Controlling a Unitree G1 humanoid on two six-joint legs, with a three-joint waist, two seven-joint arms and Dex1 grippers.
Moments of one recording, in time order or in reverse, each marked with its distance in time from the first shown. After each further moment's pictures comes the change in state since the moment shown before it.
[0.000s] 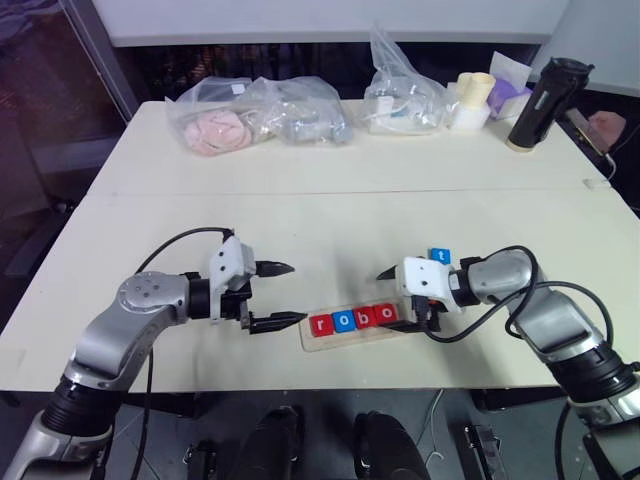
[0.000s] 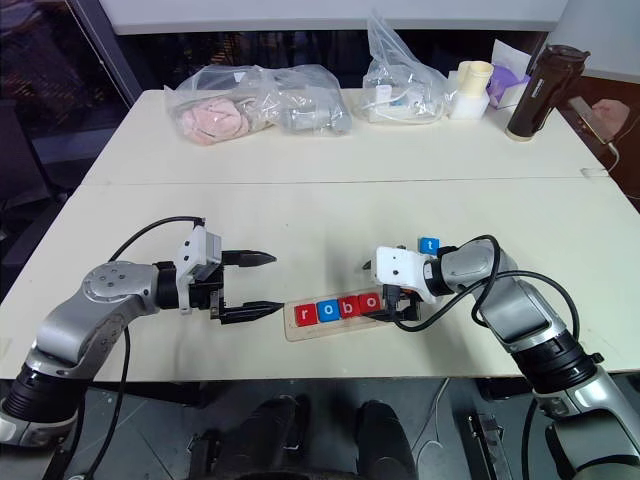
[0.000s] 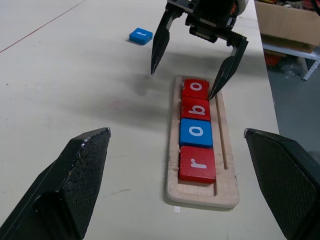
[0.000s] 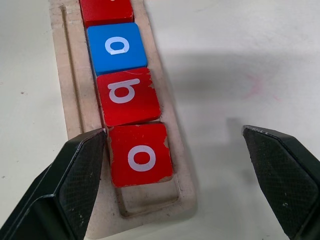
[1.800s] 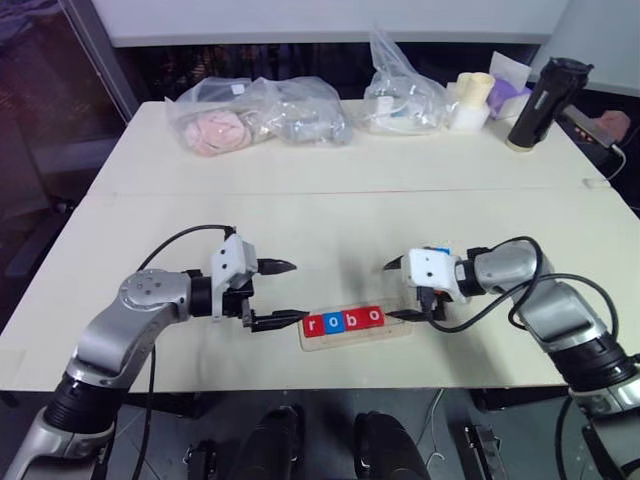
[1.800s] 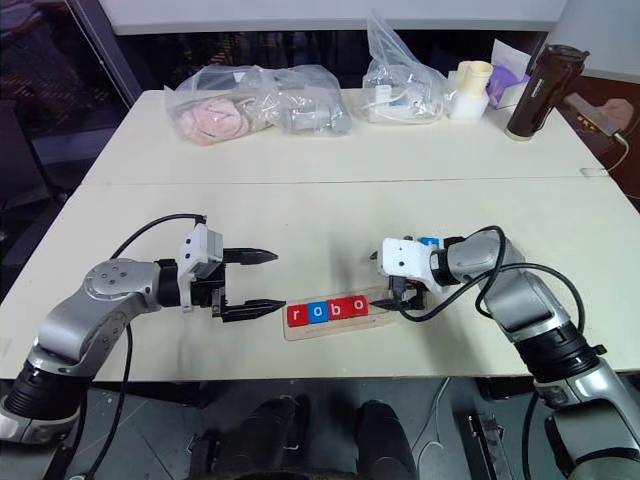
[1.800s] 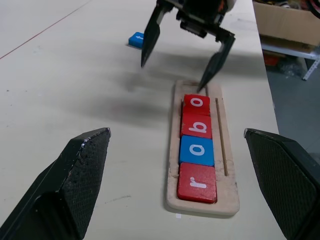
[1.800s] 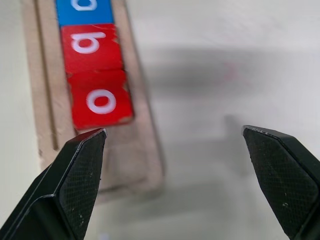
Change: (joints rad) left arm -0.015 -0.006 -0.005 0.001 0.000 0.000 0.001; right arm -0.041 -0.022 -0.046 0.079 -0.038 -0.056 -0.007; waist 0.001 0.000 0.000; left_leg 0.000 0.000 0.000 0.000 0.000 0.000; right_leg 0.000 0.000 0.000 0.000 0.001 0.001
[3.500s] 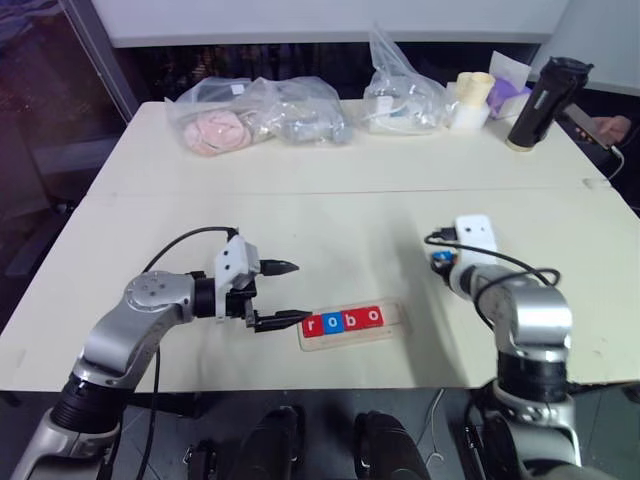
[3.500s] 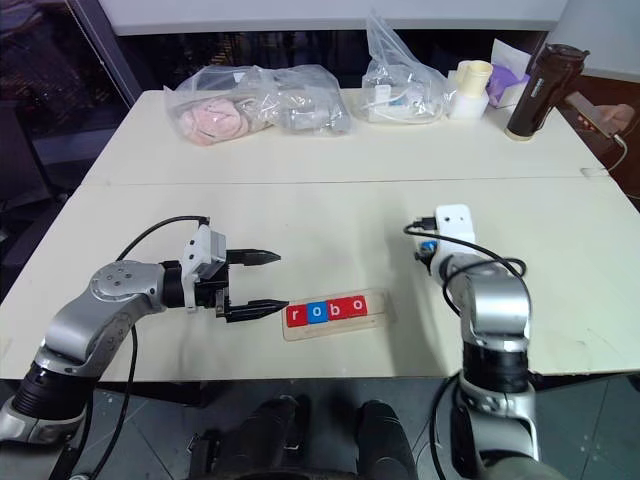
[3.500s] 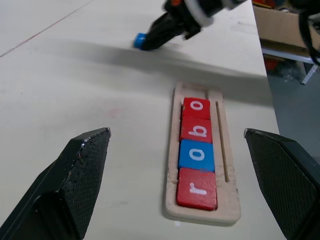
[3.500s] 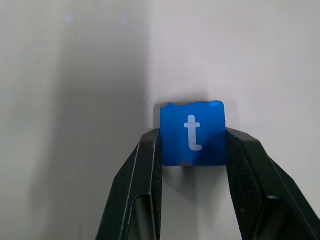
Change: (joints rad) left arm 0.013 -0.024 -0.008 0.014 0.009 -0.009 0.000; right arm 0.097 0.495 -0.427 -0.395 0.036 1.227 -0.981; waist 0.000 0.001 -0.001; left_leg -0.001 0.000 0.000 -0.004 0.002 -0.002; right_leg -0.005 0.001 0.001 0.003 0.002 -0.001
